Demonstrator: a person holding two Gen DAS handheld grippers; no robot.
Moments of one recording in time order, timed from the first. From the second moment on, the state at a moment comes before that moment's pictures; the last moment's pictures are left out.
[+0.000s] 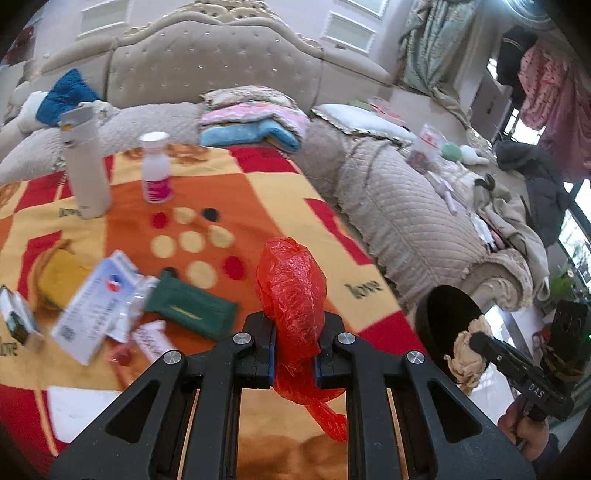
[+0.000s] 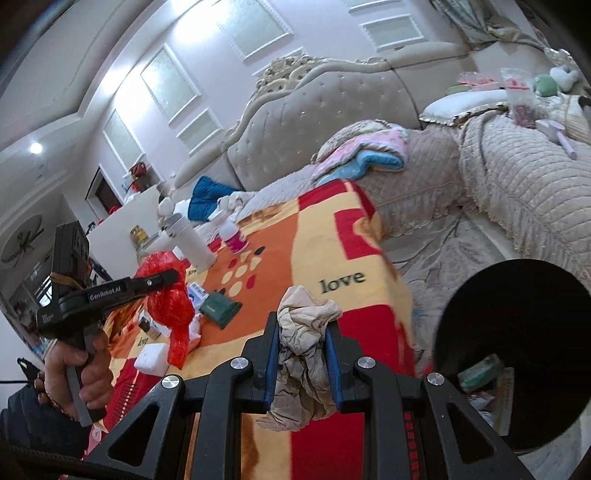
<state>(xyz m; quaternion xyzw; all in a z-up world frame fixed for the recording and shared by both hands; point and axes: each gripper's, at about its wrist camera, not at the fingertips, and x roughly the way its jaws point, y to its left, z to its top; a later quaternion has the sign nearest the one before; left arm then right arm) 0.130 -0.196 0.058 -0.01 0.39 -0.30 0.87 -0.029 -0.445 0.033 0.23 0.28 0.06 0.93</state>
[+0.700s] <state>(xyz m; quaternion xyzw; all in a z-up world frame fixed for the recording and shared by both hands) 0.084 -0.368 0.041 0.02 0.40 -0.41 0.82 -0.070 -0.543 0.023 0.23 0.28 -0.13 0.92</state>
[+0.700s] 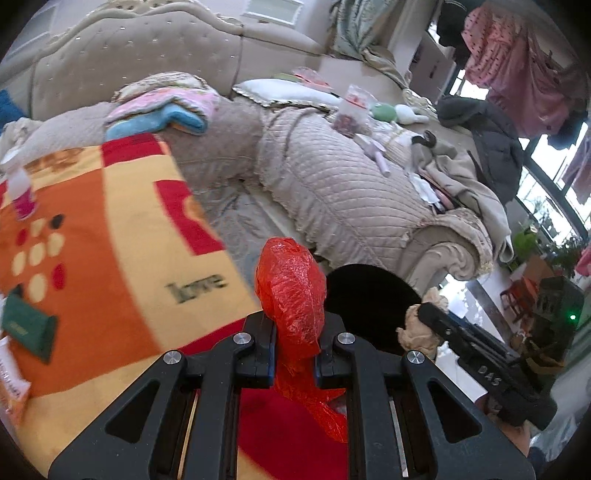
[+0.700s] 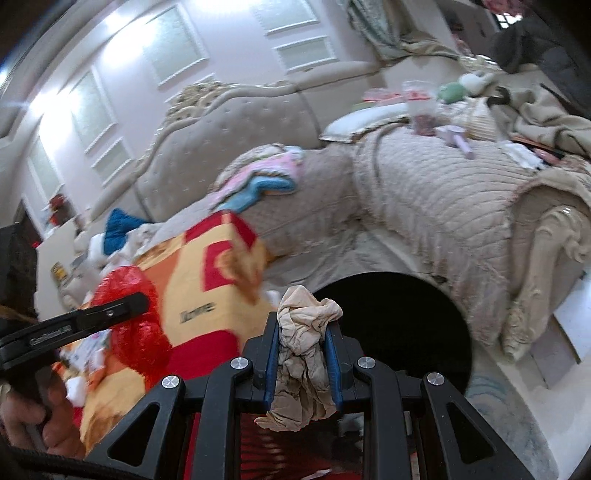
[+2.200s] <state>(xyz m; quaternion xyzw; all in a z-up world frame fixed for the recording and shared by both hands) 0.071 -0.400 0.011 0.06 0.42 -0.40 0.81 -0.053 -0.559 0.014 0.15 0.32 -0.25 0.90</state>
